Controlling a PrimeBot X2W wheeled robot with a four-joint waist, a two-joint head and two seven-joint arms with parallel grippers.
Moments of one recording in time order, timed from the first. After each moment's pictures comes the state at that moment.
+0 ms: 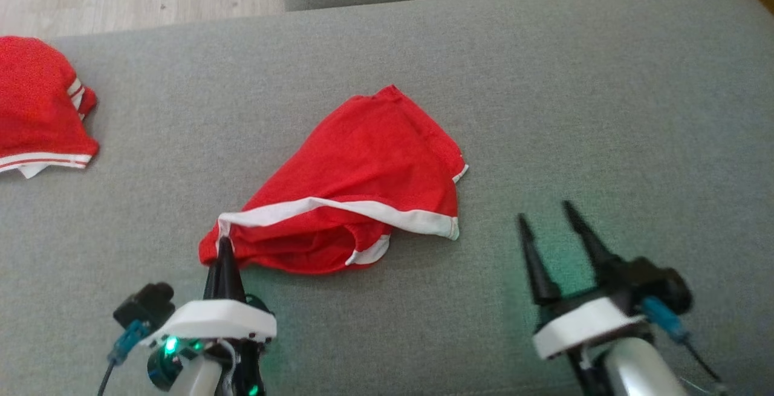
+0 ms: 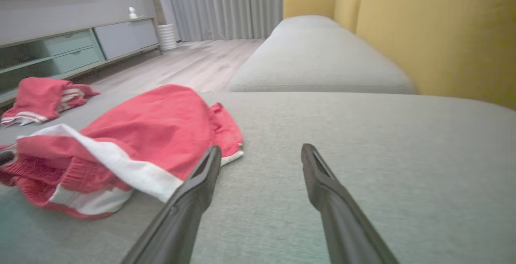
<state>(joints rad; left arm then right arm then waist) -0.17 0.05 -0.25 0.48 -0.84 0.04 -0.19 -0.05 -0.05 0.16 0.27 0.06 0.12 -0.25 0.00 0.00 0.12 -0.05</state>
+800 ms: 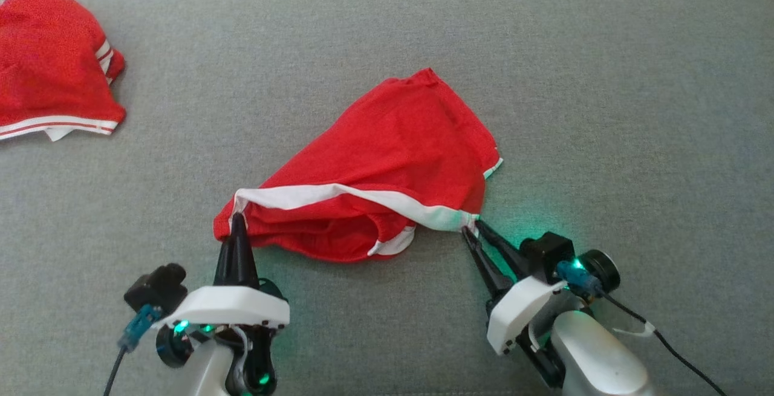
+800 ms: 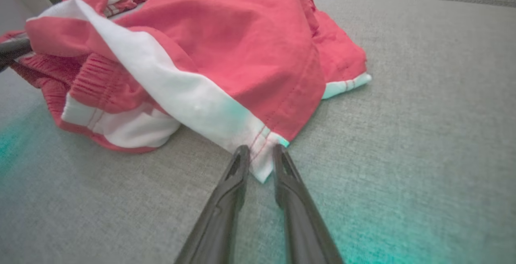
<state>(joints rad) -0.20 0.05 -0.29 0.43 -0.81 0.03 -0.21 -0.34 -0.05 0.48 0.74 0.18 0.12 -0.24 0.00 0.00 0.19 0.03</state>
